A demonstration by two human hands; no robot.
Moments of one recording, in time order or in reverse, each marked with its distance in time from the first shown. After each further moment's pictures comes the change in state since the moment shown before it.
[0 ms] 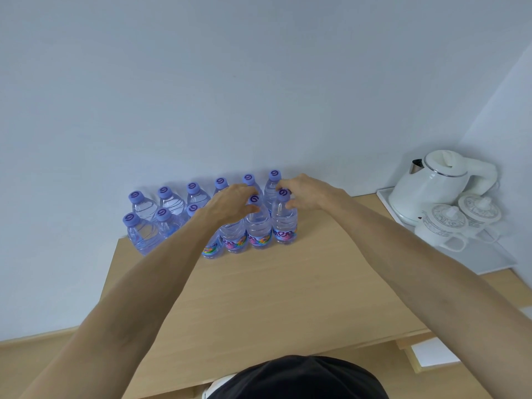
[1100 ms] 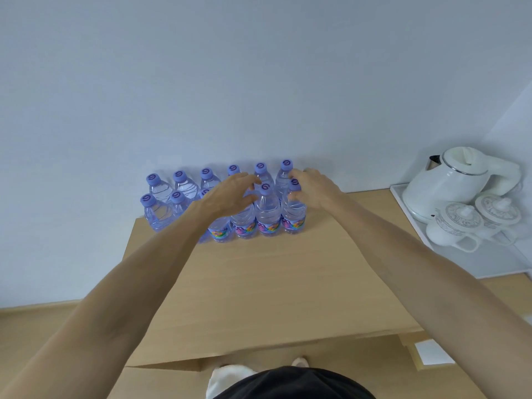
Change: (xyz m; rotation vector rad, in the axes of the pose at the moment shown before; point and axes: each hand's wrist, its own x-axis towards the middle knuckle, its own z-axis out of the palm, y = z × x) left_hand -0.037 -0.003 -0.014 -0.130 0.048 -0.017; right_hand -0.008 -0.011 0.018 0.040 0.124 0.123
